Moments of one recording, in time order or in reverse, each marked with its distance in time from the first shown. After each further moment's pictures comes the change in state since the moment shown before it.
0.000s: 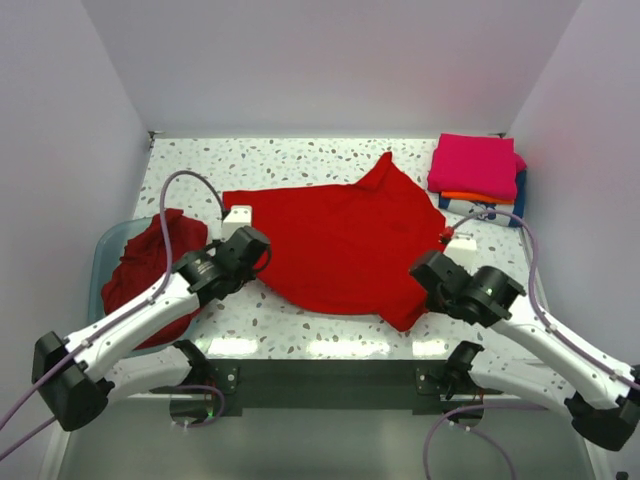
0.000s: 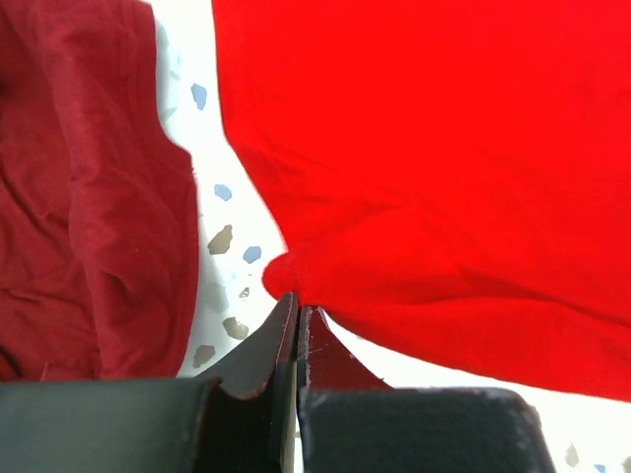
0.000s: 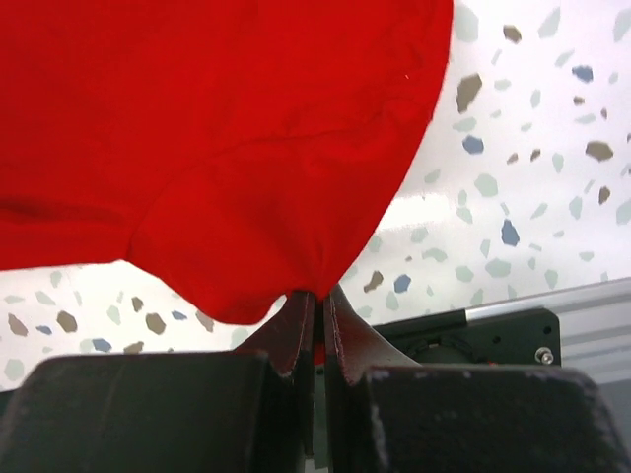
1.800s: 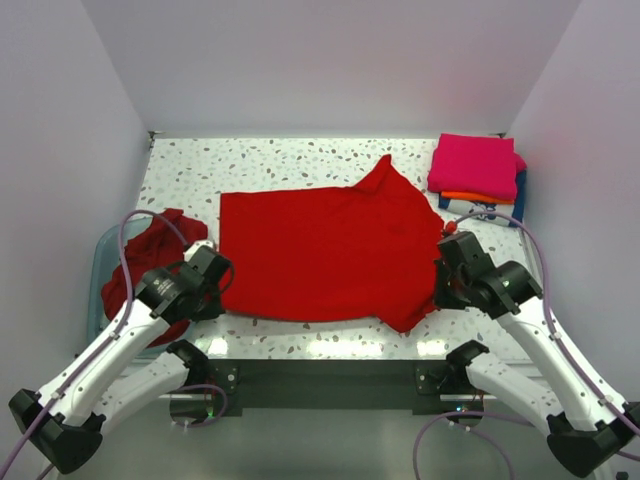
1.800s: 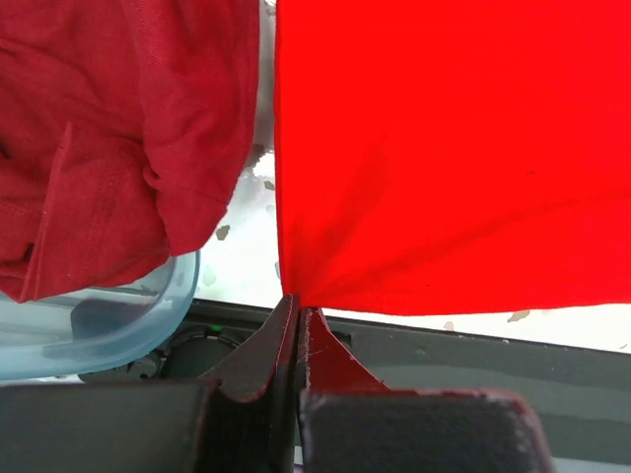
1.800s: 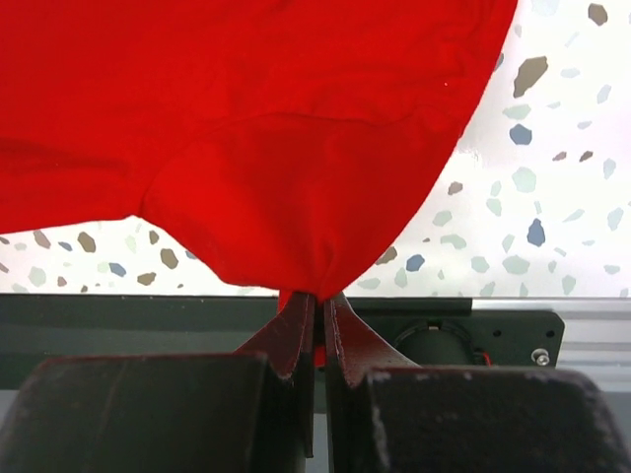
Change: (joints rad) left arm 0.166 -0.208 -0.052 -0.433 0.307 -0.116; right arm -0.348 -0.007 0.032 0.080 -0.370 -0.409
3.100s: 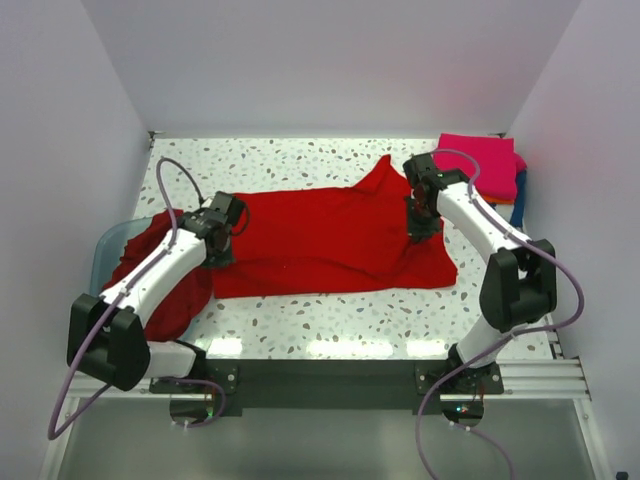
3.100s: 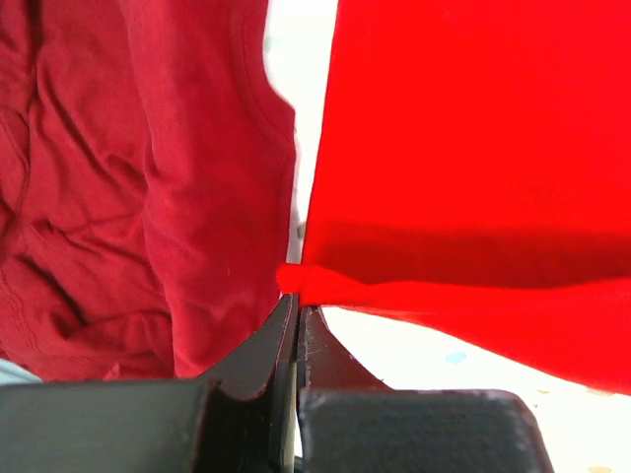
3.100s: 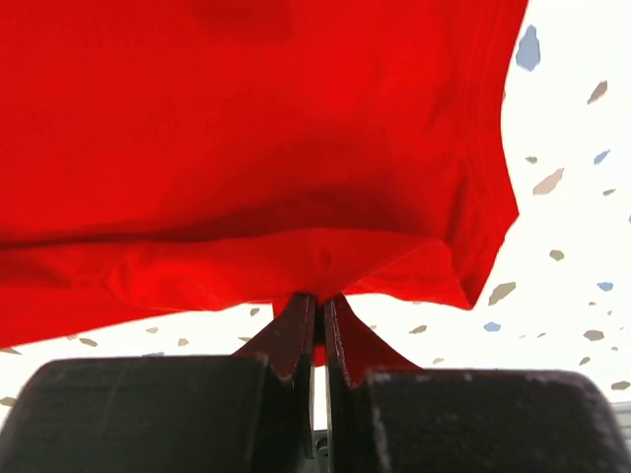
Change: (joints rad) left arm 0.225 0.498 0.161 0.326 -0.114 0.214; right arm -0.201 0.821 0.398 0.221 -0.005 -0.208
